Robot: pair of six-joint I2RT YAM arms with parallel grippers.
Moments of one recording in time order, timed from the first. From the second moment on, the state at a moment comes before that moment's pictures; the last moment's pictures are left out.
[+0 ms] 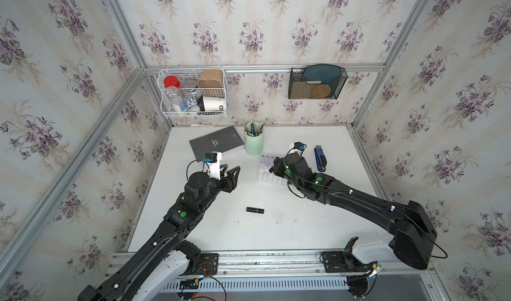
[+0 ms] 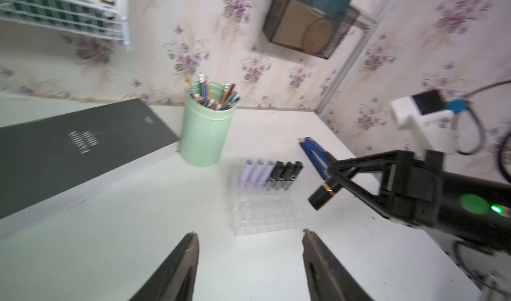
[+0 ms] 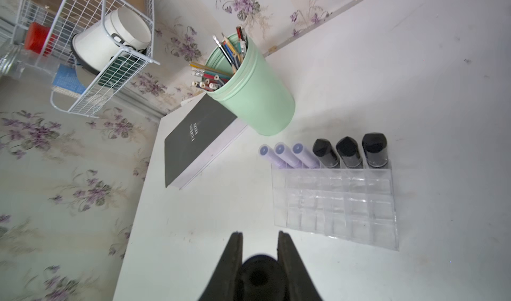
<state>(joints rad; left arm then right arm) -0.51 0.76 0.60 -0.12 -0.01 -0.39 0.89 1.46 1.02 -0.14 0.47 0.94</state>
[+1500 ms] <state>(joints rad) -0.30 0.75 0.54 -0.21 0.08 -0.49 0.92 2.02 1.26 0.10 0.78 0.75</state>
